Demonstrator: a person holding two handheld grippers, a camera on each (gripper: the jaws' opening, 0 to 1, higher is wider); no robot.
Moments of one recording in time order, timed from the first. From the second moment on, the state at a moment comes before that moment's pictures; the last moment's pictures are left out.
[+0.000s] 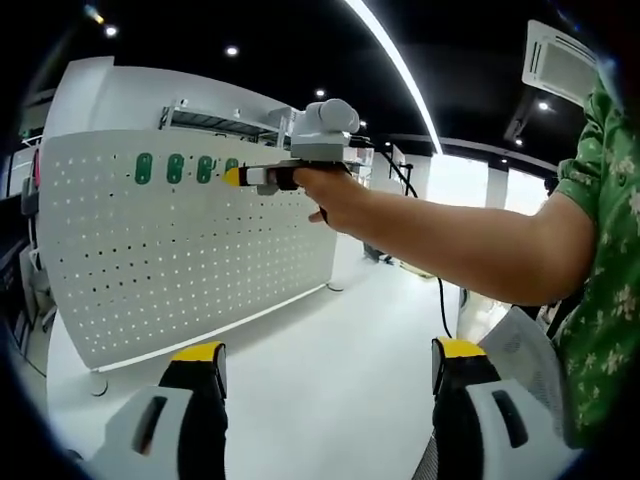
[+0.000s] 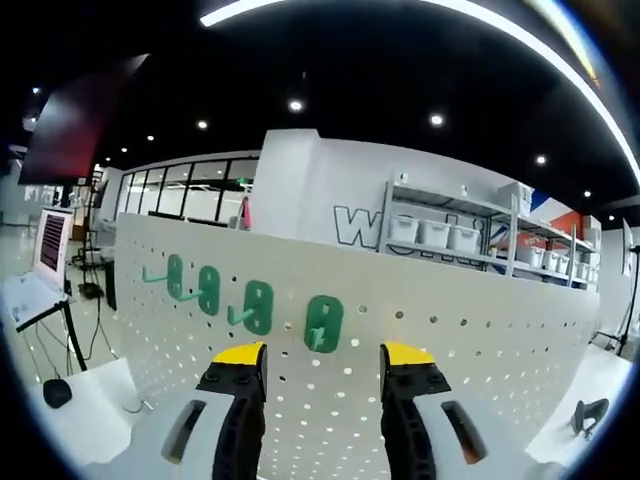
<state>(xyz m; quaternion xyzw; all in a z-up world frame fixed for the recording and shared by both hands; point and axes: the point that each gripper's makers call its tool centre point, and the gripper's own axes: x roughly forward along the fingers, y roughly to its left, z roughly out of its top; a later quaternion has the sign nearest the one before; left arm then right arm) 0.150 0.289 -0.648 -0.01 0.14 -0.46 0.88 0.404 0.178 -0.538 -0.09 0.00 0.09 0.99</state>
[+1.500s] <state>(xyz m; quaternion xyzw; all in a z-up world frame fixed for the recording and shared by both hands) 0.121 0.288 -0.639 0.01 0.14 -0.41 0.90 0.290 0.169 -0.547 -0.04 0.01 0.19 0.98</state>
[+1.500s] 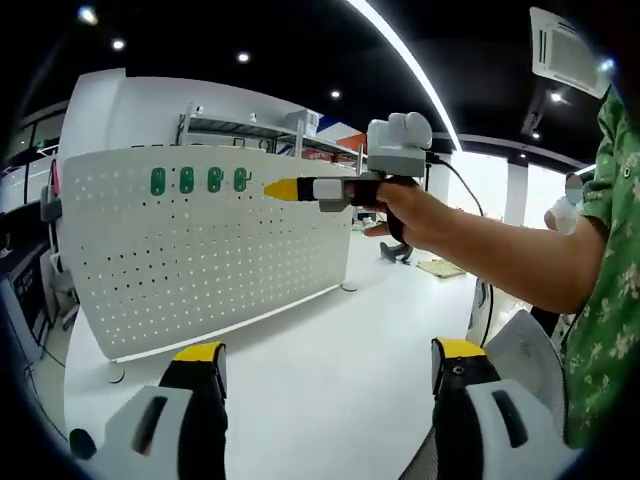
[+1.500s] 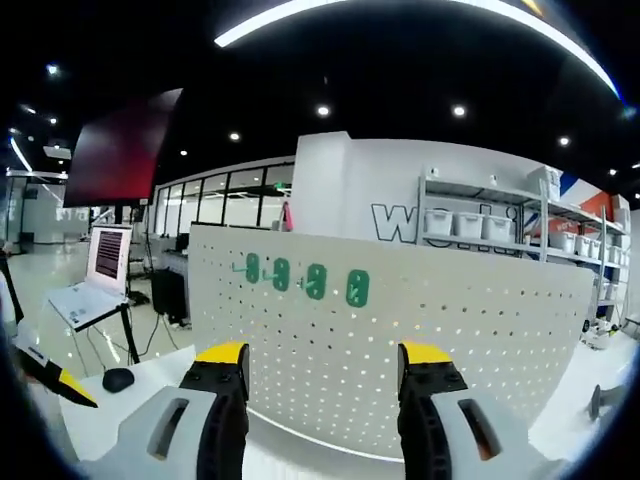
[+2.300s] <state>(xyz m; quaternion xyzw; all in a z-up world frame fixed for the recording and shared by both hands) 0.094 0.279 -0.641 0.00 0.13 -0.38 0.91 0.182 0.142 -0.580 -0.04 0.03 0.22 0.97</state>
